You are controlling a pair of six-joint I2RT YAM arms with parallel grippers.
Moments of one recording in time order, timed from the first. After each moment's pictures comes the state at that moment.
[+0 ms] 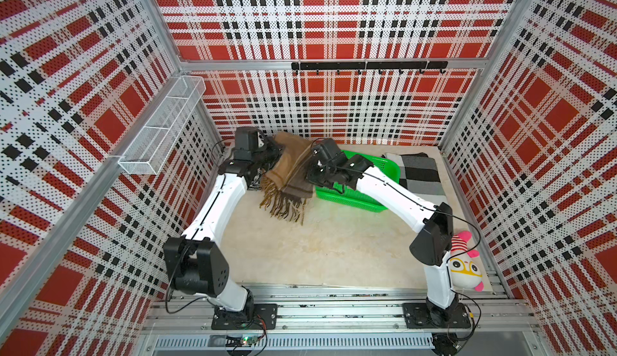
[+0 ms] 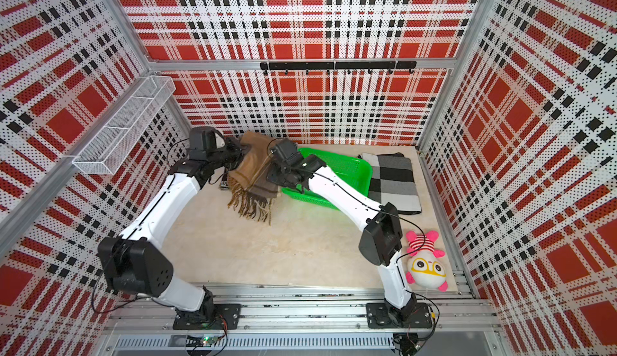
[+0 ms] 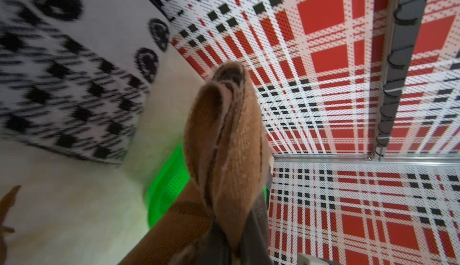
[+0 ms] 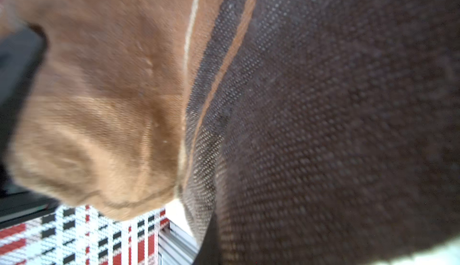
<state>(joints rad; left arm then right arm) -0.16 1.61 1.53 -0.35 0.33 -1.02 0.75 2.01 2.07 -0.79 -0.06 0.94</state>
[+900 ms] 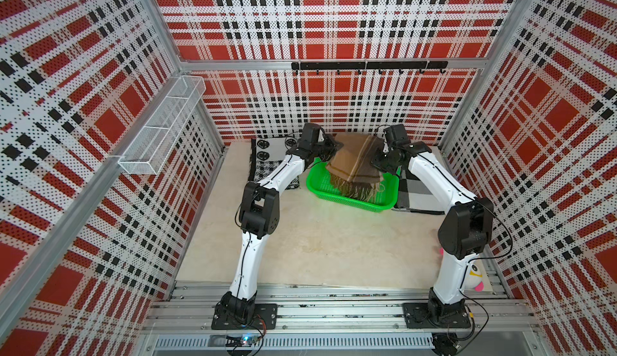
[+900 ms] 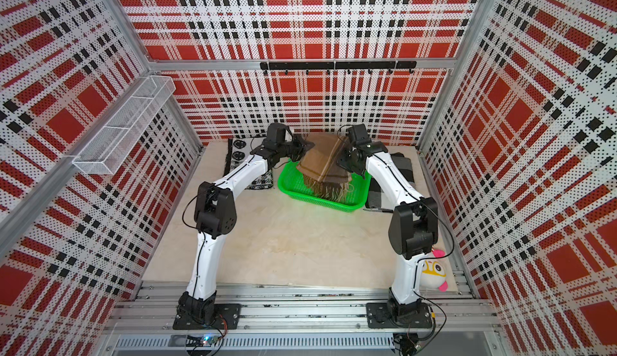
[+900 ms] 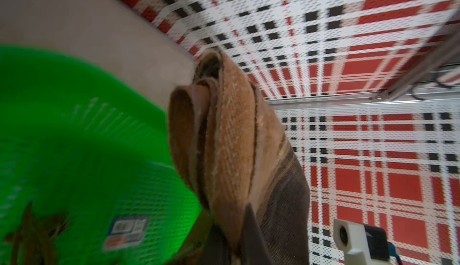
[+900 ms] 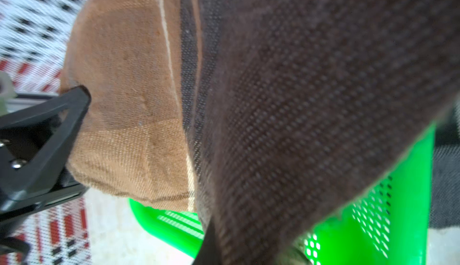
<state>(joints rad) -0.40 2.31 2.00 -0.16 0.48 -1.09 0.29 1.91 1.74 -0.80 -0.13 0.68</state>
